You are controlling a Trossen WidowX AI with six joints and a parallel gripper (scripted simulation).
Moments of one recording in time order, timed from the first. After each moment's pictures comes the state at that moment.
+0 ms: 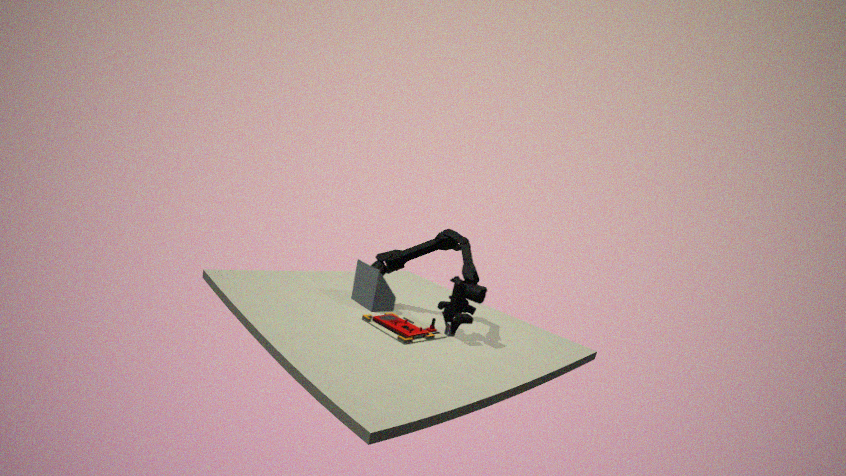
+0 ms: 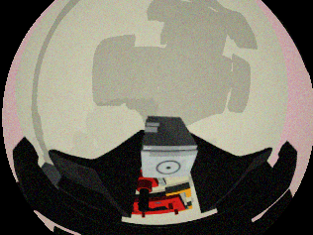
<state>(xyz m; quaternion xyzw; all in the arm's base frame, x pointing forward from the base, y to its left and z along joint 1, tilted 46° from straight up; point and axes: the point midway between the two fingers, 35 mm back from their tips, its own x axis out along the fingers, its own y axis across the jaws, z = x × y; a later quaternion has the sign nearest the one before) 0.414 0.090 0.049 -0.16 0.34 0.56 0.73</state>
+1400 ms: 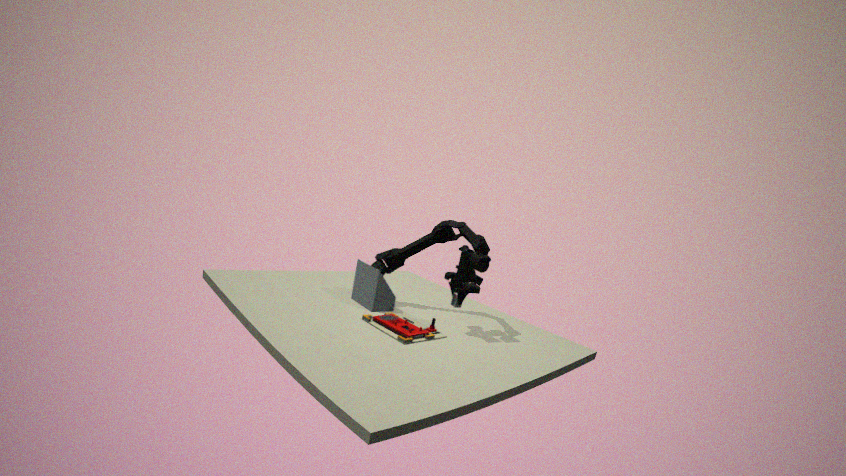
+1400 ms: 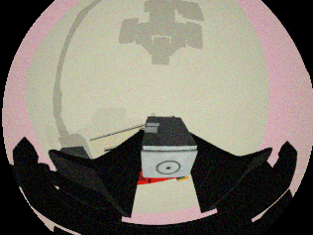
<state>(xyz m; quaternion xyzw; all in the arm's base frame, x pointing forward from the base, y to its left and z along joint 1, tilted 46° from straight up) 0.393 0.007 0.136 -0.15 0.35 0.56 0.73</state>
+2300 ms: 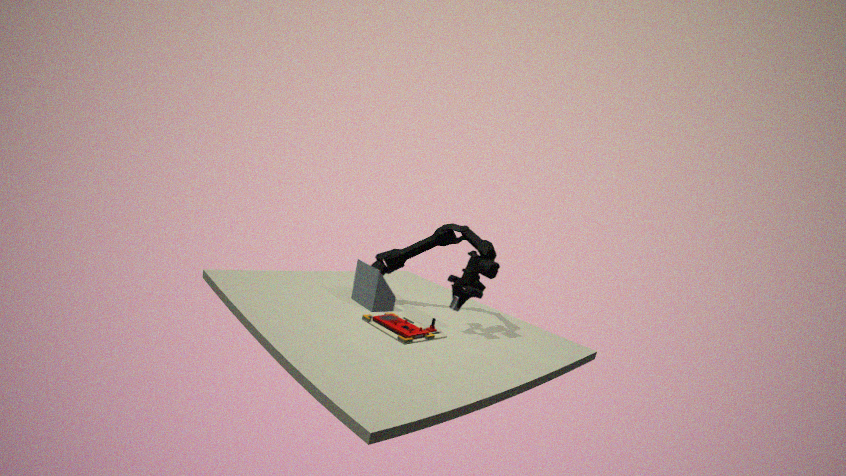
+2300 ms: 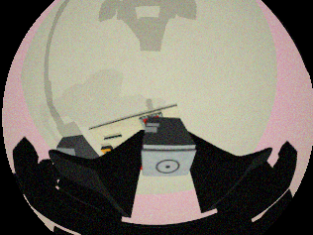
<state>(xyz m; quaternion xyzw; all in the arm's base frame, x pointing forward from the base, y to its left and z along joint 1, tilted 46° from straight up) 0.396 0.022 0.132 -0.22 0.43 0.54 0.69</state>
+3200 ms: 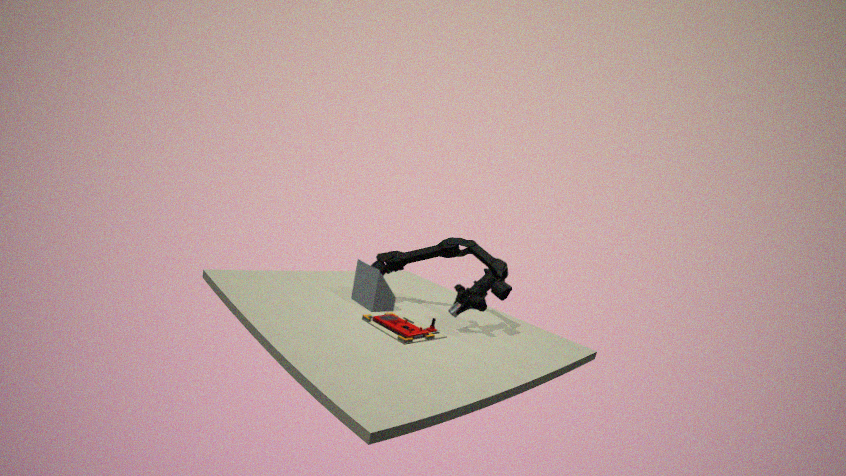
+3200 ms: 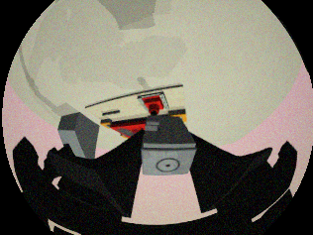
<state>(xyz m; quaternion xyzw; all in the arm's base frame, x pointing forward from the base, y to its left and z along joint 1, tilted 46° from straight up) 0.404 0.055 0.123 -0.35 0.58 0.47 0.56</state>
